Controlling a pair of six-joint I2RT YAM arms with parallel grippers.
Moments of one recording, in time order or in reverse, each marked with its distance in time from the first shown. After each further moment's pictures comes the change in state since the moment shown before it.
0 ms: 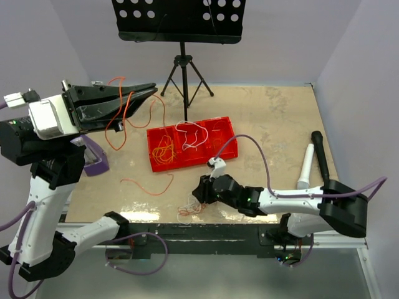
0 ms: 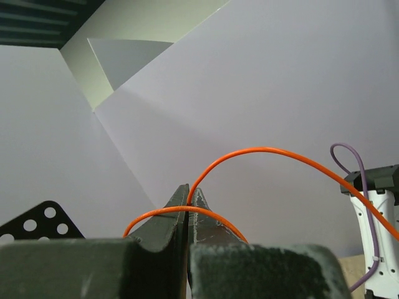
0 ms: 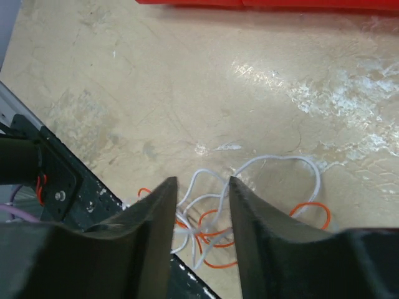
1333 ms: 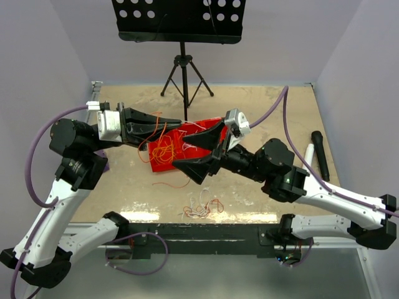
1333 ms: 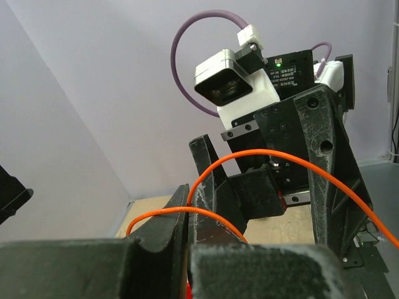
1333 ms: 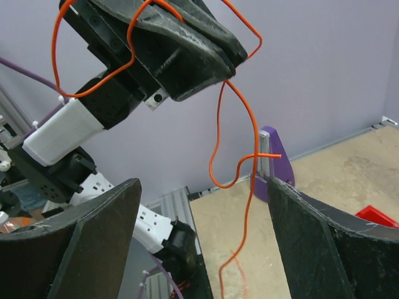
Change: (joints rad) left arm 0.000 -0.135 -0.401 -0.107 0.100 0.044; right arm 0.003 -0.261 0.635 -0.092 -0.318 -0.467
